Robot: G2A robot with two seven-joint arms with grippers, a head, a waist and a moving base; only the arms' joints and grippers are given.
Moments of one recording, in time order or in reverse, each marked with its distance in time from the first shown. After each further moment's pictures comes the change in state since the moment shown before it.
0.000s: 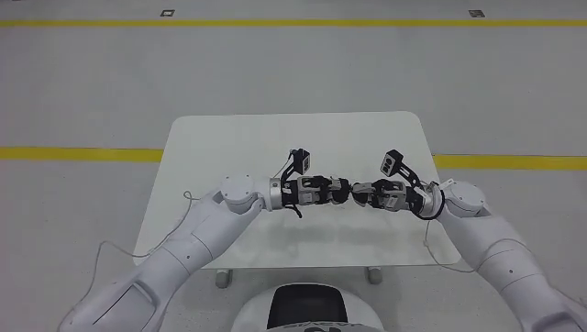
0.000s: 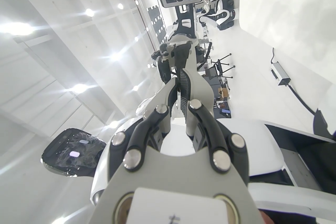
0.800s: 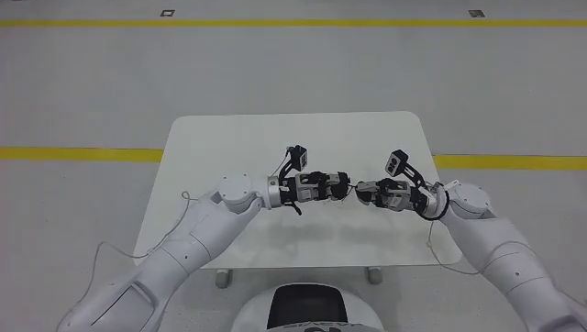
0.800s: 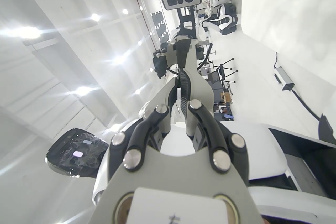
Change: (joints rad) left arm 0.008 0.010 -0.014 -0.019 -0.014 -0.026 0.030; right arm -0.015 0.026 0.000 -0.018 0.019 0.005 -0.035
